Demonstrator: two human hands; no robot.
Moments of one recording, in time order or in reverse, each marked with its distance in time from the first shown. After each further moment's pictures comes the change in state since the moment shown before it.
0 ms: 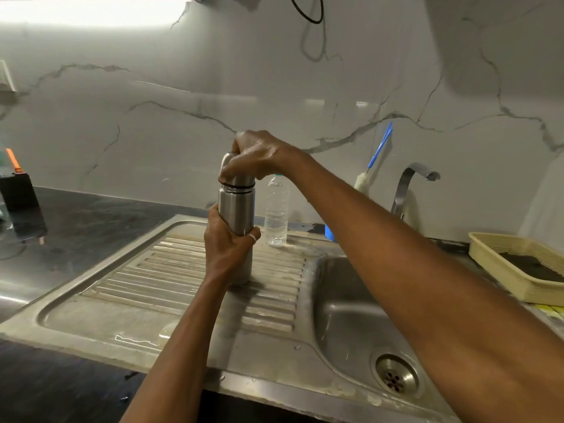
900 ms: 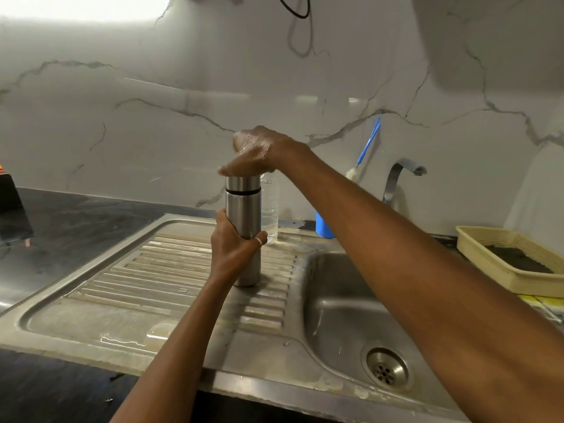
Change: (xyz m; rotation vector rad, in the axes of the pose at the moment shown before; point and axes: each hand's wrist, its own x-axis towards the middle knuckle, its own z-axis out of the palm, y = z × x) left_hand -0.013 0.005 0.023 -0.008 -0.108 -0.056; right_hand -0.020 0.001 -0.018 -0.328 -0.037 0.060
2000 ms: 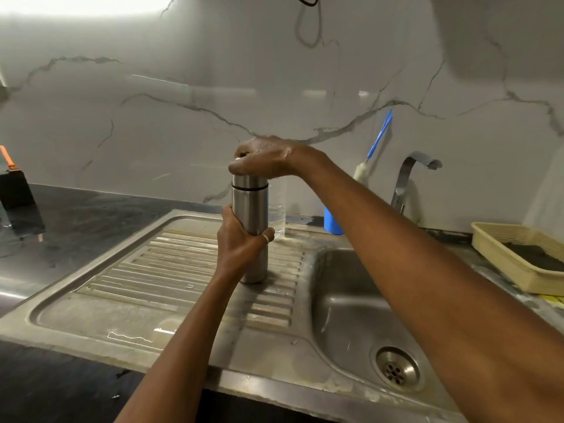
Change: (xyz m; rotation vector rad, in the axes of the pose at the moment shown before) left_hand 0.005 -0.006 0.002 0.012 -0.019 0.005; right_hand 0.013 0.021 0.027 0.281 -0.073 -0.085
